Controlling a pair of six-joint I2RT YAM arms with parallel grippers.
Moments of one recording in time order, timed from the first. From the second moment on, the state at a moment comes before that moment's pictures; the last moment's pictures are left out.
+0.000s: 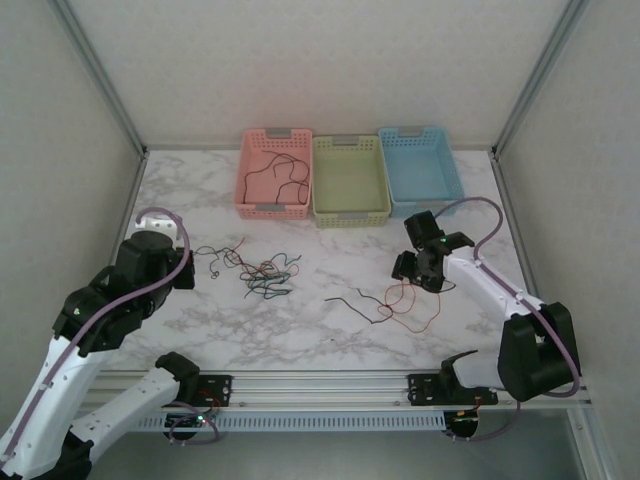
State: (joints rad) left arm -0.53 0.72 1.16 -1.13 -0.41 -0.31; right arm 0.37 1.33 0.86 -0.85 0.05 0.66
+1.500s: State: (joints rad) left arm -0.53 0.72 1.15 -1.11 -0.40 -0.30; right arm 0.41 1.56 0.84 -0.80 0.02 0.82
